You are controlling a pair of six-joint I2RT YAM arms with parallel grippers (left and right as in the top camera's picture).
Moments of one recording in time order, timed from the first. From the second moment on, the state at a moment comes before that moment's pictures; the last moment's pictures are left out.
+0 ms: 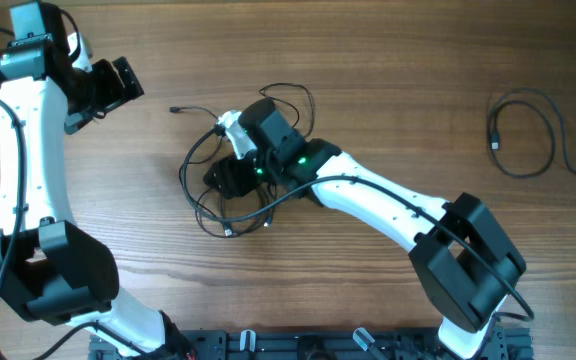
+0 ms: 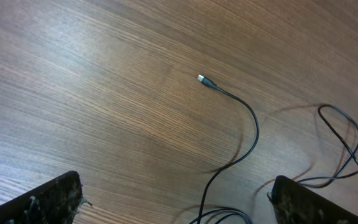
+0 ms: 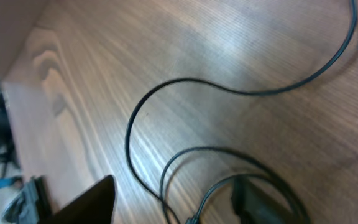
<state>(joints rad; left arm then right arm) 0.24 1.82 1.75 -1.14 0.13 -0.25 0.80 1.91 1.33 -0.22 -0.41 0.32</state>
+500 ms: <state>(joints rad) 0.24 1.82 1.75 -1.14 0.13 -0.25 0.69 1.92 1.33 -0.48 0.08 0.48</state>
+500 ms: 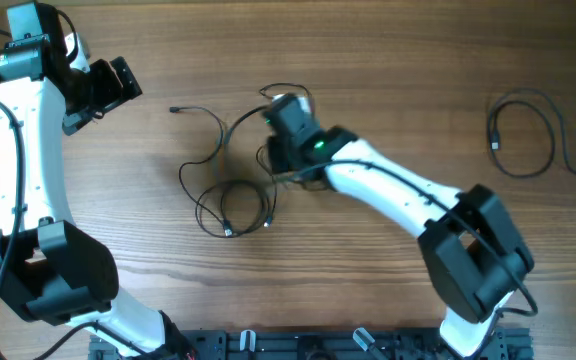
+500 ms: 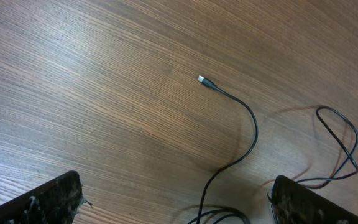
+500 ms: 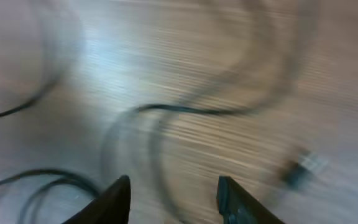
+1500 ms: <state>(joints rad) 0.24 1.82 1.75 -1.14 0.13 -0.25 0.77 2.05 1.42 -0.64 -0.25 0.10</state>
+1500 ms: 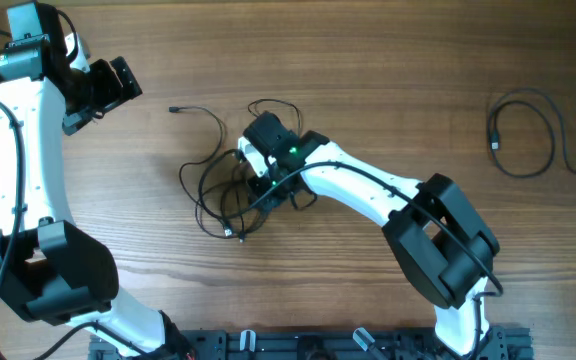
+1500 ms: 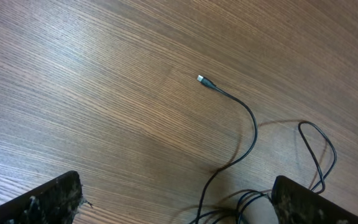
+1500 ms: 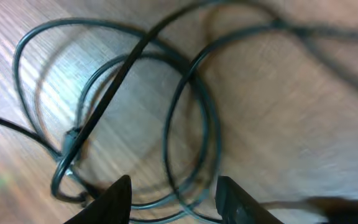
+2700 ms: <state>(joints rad) 0.24 1.82 1.75 -1.14 0.13 -0.25 0.83 2.09 1.55 -0.59 0.39 -0.13</state>
